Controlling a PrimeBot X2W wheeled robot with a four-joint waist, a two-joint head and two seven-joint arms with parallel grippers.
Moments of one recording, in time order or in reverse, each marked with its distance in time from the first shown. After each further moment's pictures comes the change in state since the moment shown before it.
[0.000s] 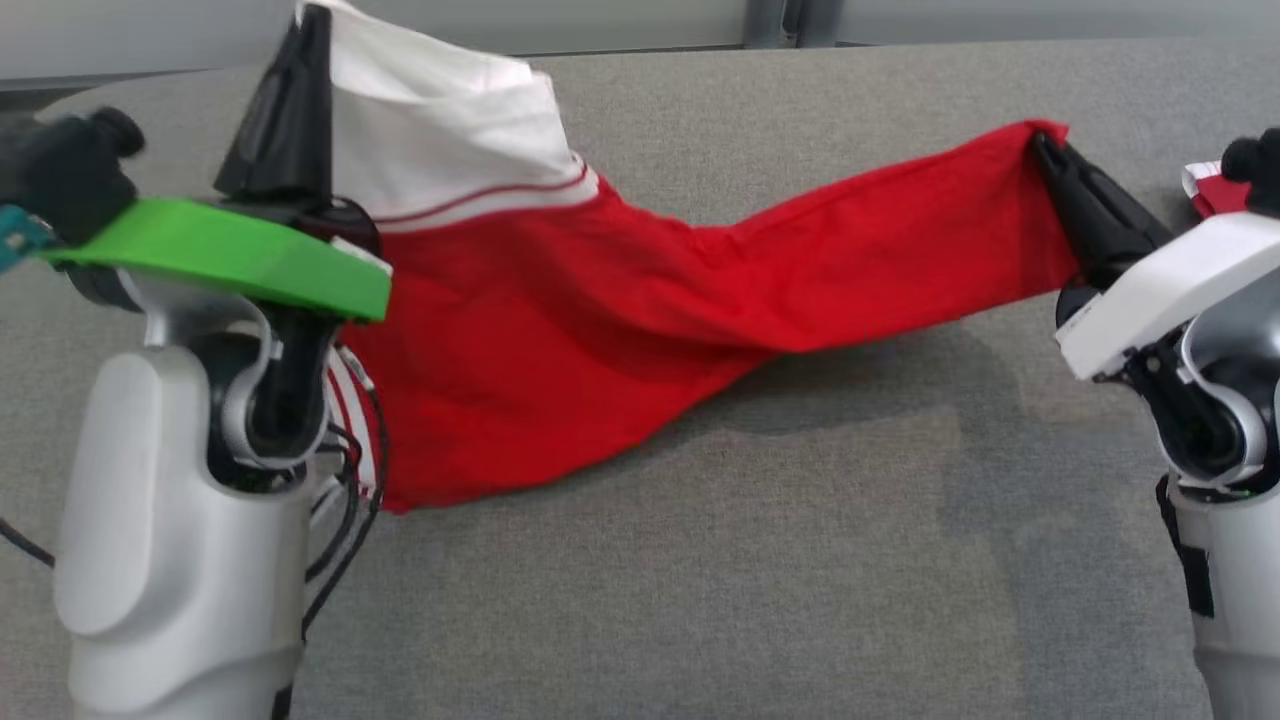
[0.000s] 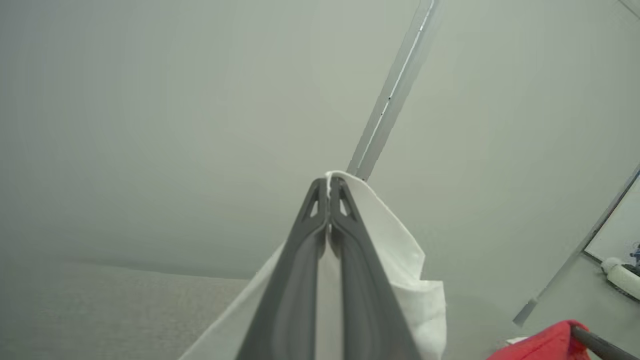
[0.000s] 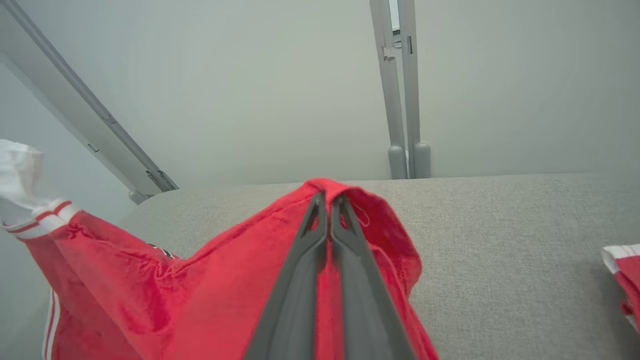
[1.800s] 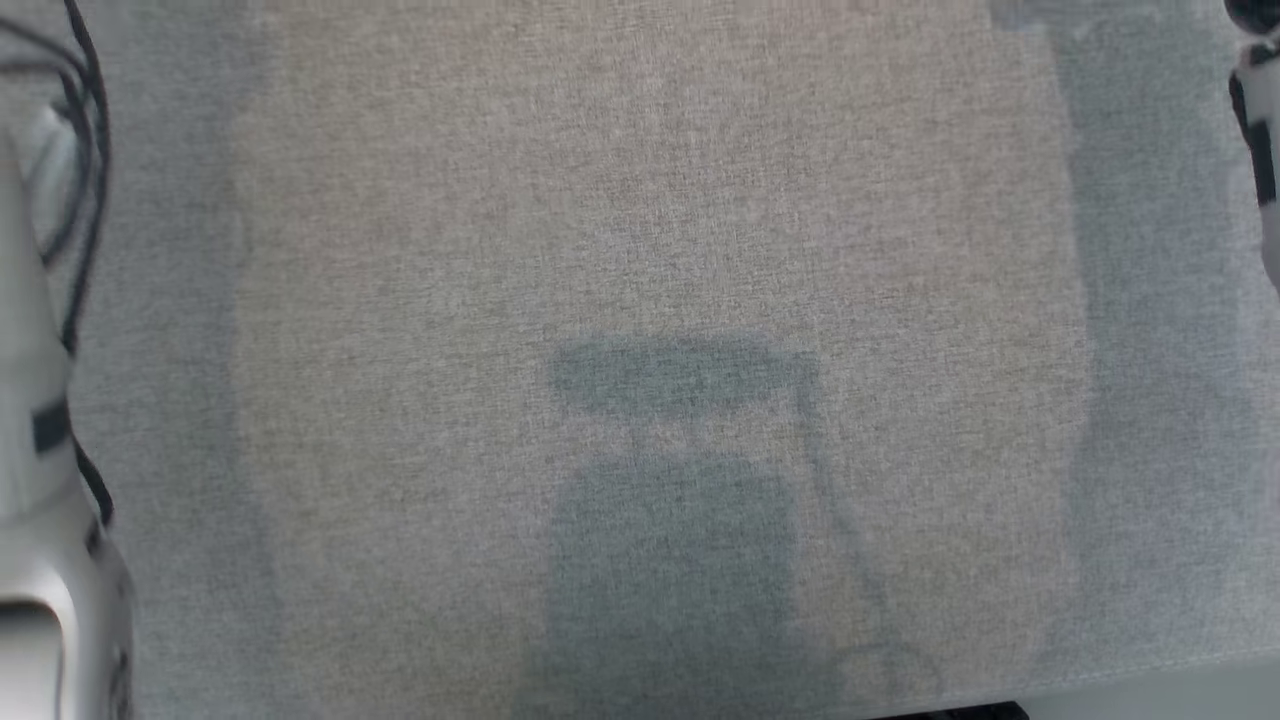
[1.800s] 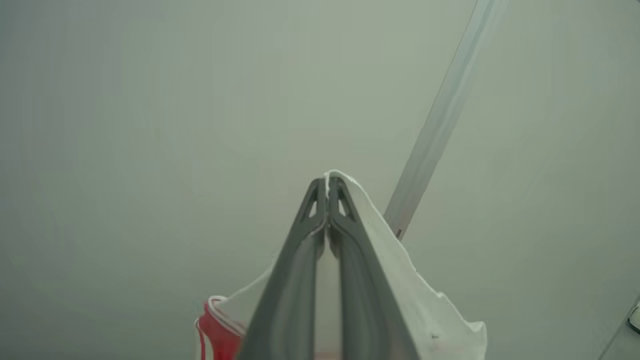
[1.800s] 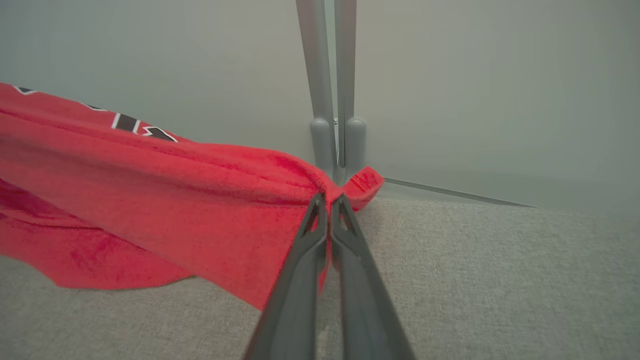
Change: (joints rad) left arm -0.633 0.136 0.071 0.228 -0.115 -0.080 -0.225; right arm -0.855 -0.073 0.204 0.686 -0.096 0.000 -0.142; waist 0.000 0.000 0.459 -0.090
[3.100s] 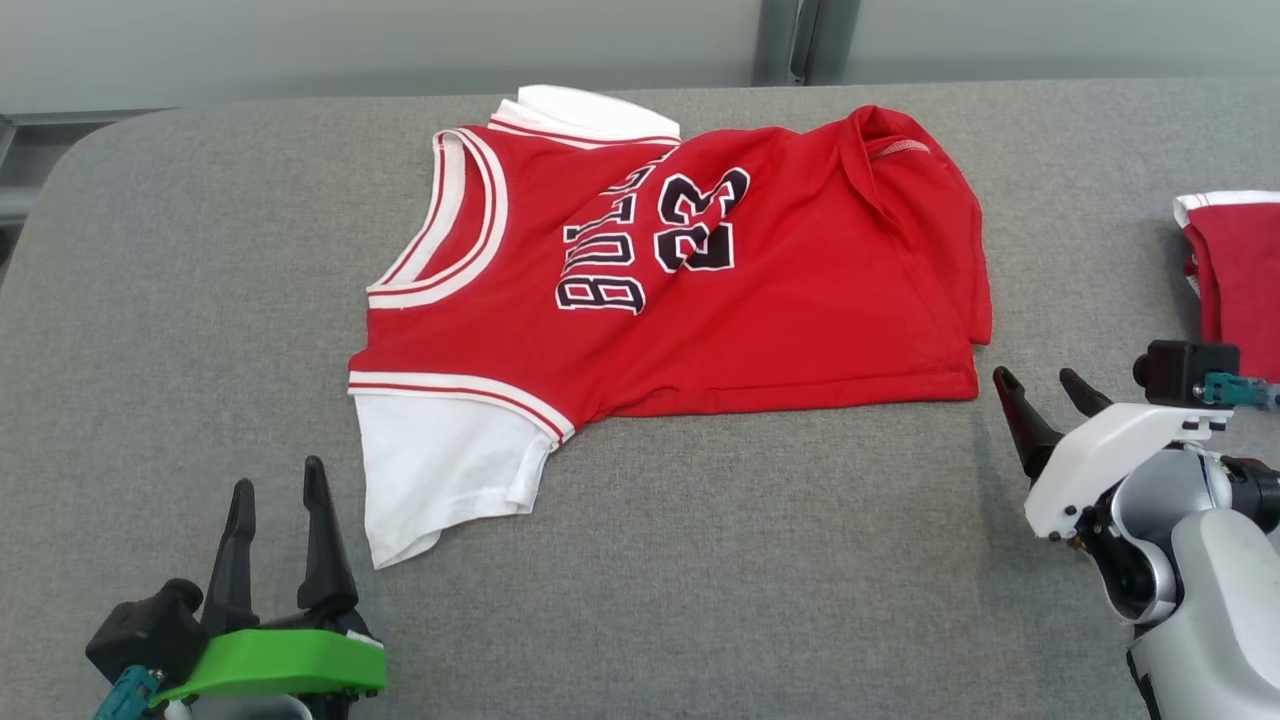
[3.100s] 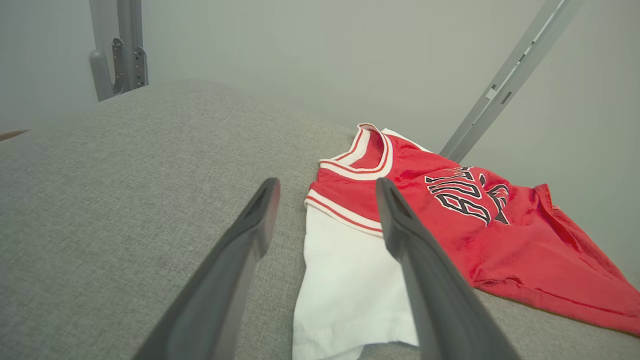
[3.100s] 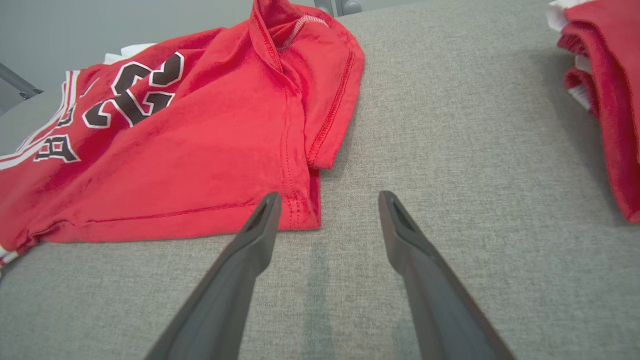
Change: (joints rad) left arm 1.192 -0.179 0.040 -0.114 0.204 0.101 -0.128; right arm 0.952 0.073 -0.192 -0.257 -0.020 0.000 -0.002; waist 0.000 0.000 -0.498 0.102
